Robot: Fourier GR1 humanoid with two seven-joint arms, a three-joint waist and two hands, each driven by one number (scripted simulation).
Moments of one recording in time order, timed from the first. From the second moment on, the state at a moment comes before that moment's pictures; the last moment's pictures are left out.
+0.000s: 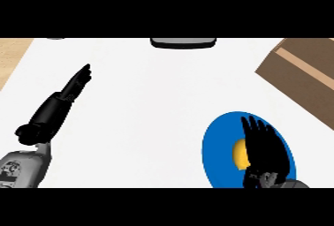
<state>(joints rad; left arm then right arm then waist) -0.22 0.36 -0.07 -1.54 -0.02 -0.14 -0.07 -0.11 -0.37 0.50 -1.76 0.89 0.43 0.94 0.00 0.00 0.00</state>
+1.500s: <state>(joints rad) -0.23 0.29 -0.03 -1.53 -0.08 -0.18 -0.07 -0.52 -0.42 0.33 -1.46 0.88 0.13 0.03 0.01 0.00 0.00</state>
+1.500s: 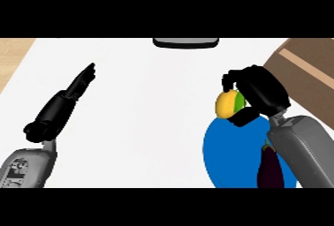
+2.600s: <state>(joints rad) -0.23 0.28 -0.02 -1.54 -0.10 -0.20 -0.07 -0.78 -0.58 -0.22 -1.10 0.77 0.02 0.13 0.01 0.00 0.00</state>
